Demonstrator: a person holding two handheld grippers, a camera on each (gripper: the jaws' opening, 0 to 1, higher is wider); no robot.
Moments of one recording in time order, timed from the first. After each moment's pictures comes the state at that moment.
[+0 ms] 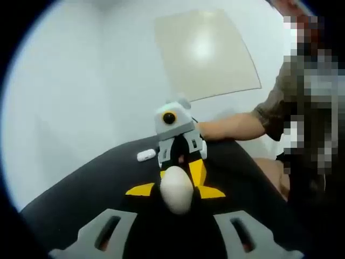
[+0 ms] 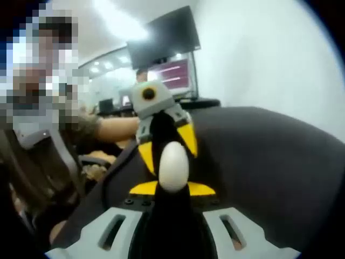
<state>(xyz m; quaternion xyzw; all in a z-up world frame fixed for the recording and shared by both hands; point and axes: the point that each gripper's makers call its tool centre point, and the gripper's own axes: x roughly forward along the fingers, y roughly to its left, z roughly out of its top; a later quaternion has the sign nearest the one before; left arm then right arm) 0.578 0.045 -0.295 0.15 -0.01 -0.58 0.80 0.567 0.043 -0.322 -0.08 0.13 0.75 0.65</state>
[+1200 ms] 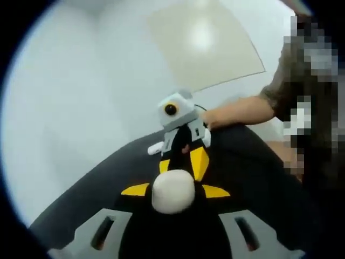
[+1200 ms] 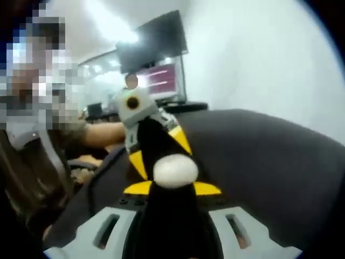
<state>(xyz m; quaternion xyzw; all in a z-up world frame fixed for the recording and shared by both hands) 0.594 0.057 -0.306 0.21 -0.01 -0.55 0.81 0.595 0.044 -0.318 -0.08 0.12 0.71 0.69</state>
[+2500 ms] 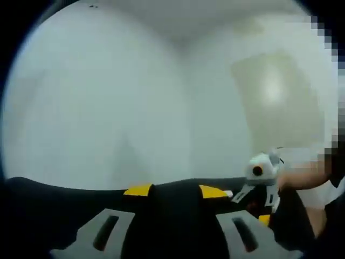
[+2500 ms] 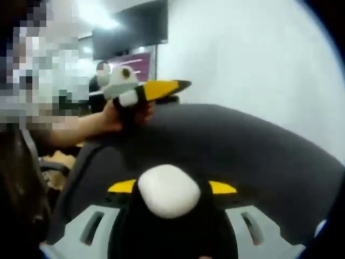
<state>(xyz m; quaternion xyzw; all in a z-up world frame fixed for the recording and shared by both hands) 0.649 0.150 -0.213 -0.04 -0.12 -0.34 0.93 0.613 0.070 -0.322 -0.12 0.13 0.61 0.77</state>
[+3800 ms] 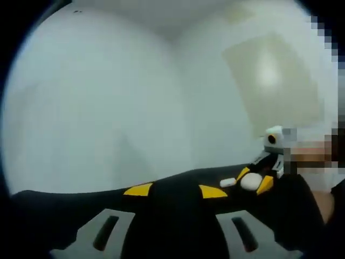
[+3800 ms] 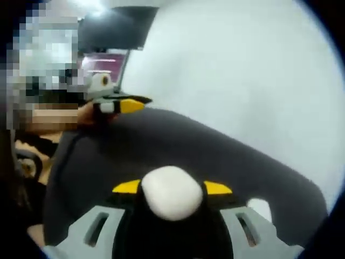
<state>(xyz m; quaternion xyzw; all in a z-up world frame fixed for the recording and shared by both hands) 0.646 0.147 -0.220 0.02 -0.11 -0.33 0.94 0.632 -0.037 -0.283 -0.17 0.08 0.45 0.87</state>
